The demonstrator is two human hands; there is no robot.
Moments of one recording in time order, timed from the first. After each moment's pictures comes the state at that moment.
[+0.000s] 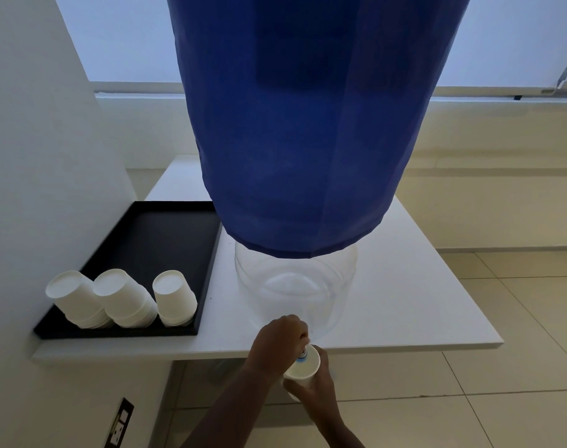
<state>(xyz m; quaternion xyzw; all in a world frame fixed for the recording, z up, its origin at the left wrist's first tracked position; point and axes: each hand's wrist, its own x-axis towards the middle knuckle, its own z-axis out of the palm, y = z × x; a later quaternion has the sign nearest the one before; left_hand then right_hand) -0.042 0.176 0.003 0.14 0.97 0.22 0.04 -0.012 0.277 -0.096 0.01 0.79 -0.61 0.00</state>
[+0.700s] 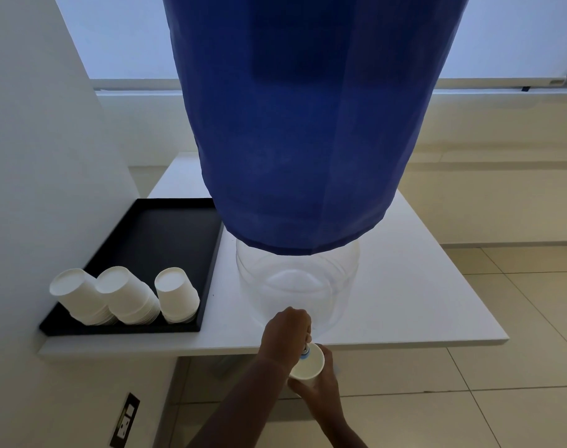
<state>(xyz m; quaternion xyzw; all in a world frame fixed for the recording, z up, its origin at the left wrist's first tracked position) -0.044 0.190 0.012 0.08 0.97 0.23 0.05 -0.007 0.281 -0.100 0.02 0.79 -0.62 0.00</state>
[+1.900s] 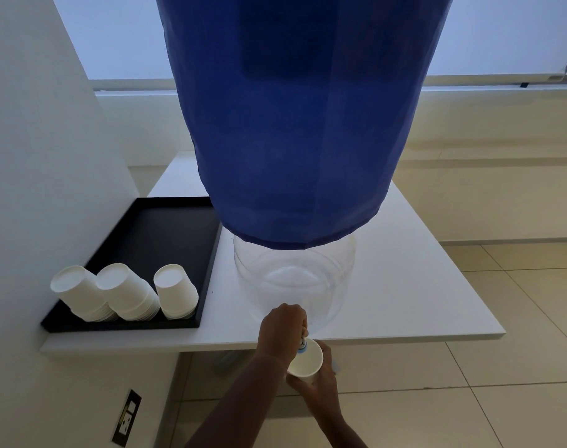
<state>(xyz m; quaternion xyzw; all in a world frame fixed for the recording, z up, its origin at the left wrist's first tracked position) -0.039 0.192 0.012 0.06 0.97 0.24 0.03 -0.003 0.282 -0.104 0.01 0.78 -0.63 -0.01</state>
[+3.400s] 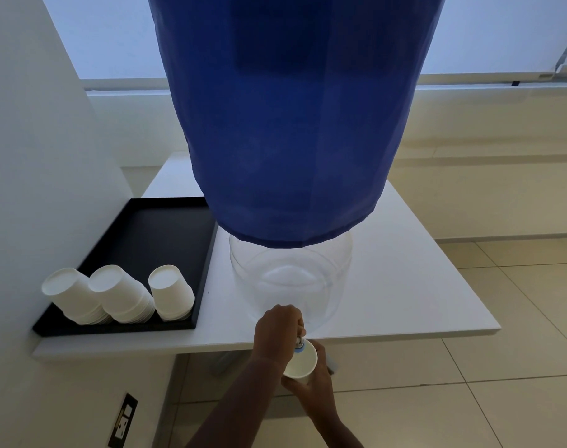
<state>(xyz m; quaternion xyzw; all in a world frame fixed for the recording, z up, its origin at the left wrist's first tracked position) -0.039 0.189 0.005 0.04 0.97 0.26 0.02 -0.004 0.277 -0.110 0.00 0.77 -0.64 -0.01</state>
